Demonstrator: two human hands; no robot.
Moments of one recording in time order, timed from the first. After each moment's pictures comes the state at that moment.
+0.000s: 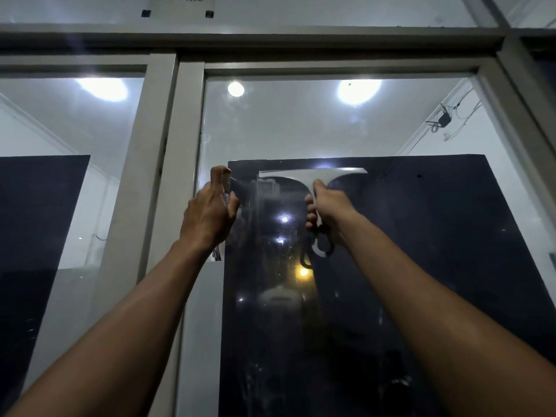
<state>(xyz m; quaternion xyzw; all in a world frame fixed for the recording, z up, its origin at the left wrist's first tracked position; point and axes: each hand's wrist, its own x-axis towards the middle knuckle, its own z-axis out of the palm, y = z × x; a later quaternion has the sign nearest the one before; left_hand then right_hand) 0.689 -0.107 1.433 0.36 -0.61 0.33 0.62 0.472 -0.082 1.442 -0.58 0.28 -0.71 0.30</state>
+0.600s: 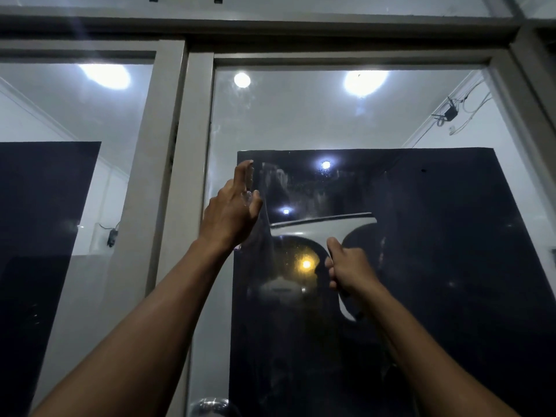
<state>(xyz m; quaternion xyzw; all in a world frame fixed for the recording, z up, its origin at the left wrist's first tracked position) 0.675 -0.100 1.410 0.33 -0.65 0.32 0.61 0.464 -0.086 1.328 -0.56 0.38 -0.70 0.22</state>
